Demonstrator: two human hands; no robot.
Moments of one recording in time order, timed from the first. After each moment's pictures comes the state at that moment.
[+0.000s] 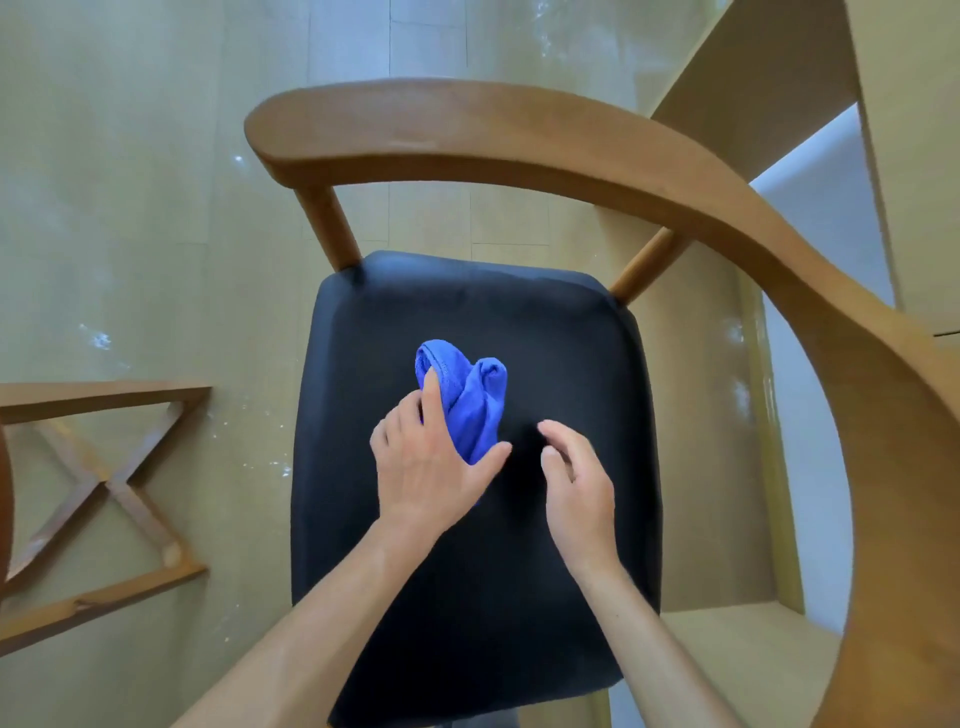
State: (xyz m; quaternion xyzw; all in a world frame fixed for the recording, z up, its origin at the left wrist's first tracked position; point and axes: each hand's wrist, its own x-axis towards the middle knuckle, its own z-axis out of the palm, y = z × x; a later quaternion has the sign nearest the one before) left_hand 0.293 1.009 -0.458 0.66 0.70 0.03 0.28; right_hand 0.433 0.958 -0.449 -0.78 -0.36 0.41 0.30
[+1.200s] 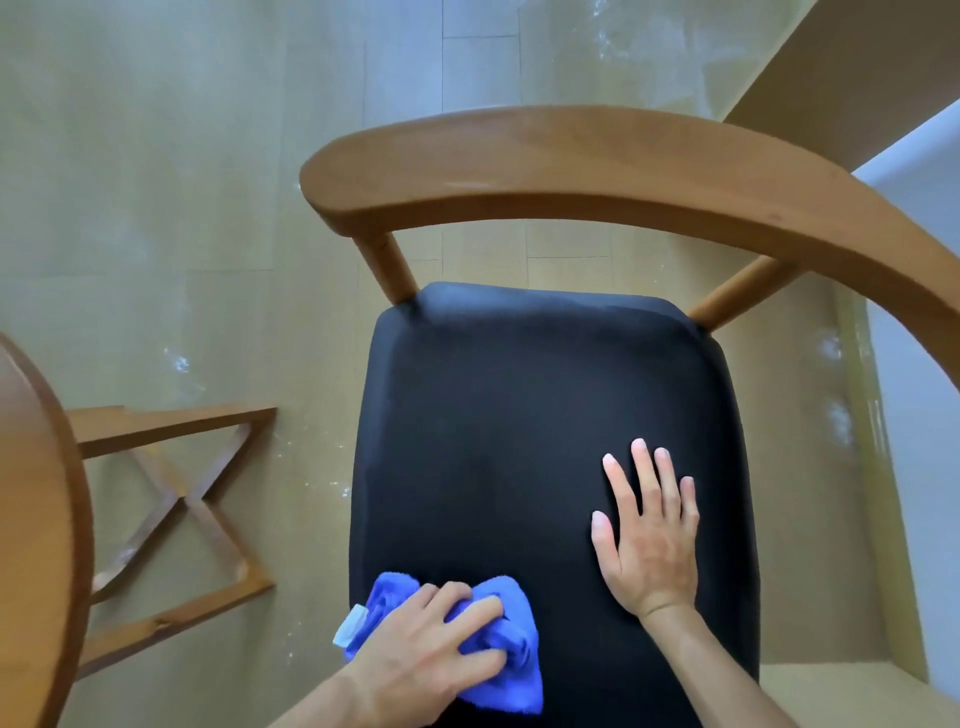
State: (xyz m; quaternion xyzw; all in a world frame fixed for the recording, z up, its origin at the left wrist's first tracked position) left_hand 0.189 0.934 -0.485 0.94 0.27 -0.02 0.21; right_hand 0.462 0.947 -0.548 -0.75 -0.66 0.07 0.03
